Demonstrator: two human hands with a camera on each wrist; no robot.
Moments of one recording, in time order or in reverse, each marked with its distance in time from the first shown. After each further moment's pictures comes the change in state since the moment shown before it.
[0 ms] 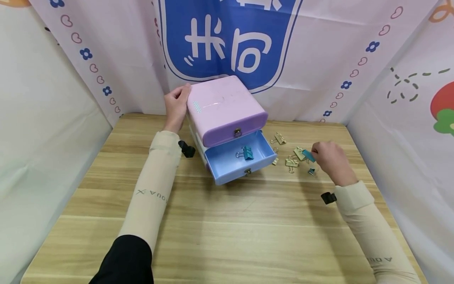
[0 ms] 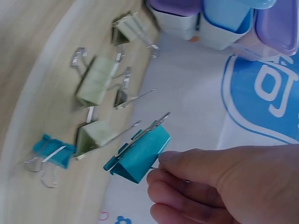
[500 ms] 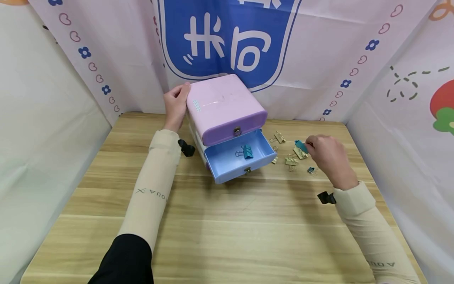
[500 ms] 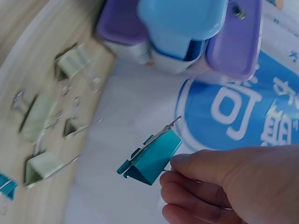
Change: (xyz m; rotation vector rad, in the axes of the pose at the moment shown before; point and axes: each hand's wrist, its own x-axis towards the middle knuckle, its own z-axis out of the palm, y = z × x) left_hand -0.001 0.002 0.001 -0.010 0.004 0.001; right_hand -0.008 -0.039 -0.022 0.002 0.212 -0.073
